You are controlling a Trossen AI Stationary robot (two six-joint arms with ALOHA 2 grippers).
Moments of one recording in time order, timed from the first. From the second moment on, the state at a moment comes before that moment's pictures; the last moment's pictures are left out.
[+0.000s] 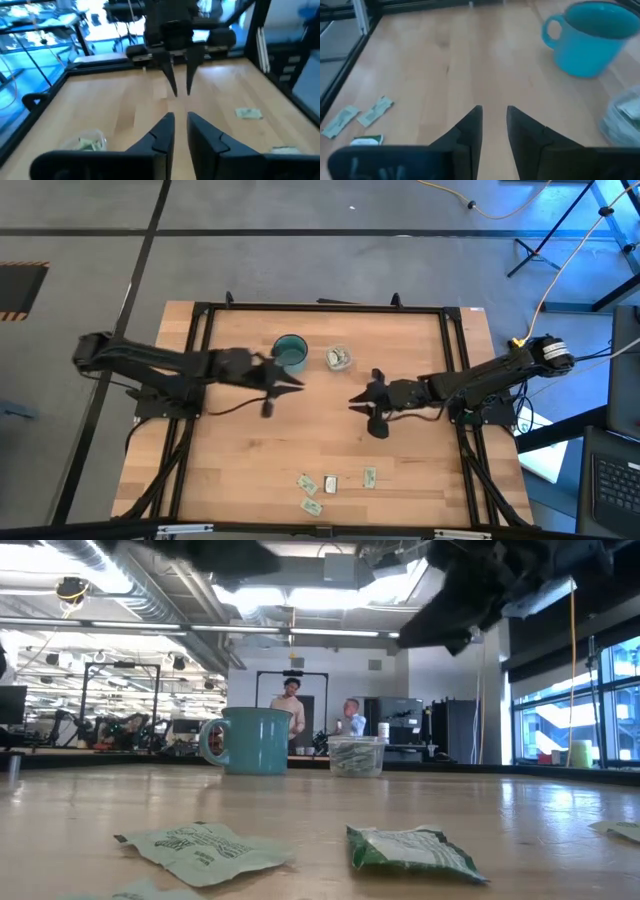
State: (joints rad) left arm -0.05 1.10 0.70 0.11 -0.04 0.06; right arm 0.22 1.31 0.67 0.13 0.22 0.23
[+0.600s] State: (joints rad) left arm -0.18 0.77 0.13 0.56 -0.23 -0.15; right arm 0.50 1.78 1.10 -0.30 0.15 0.39
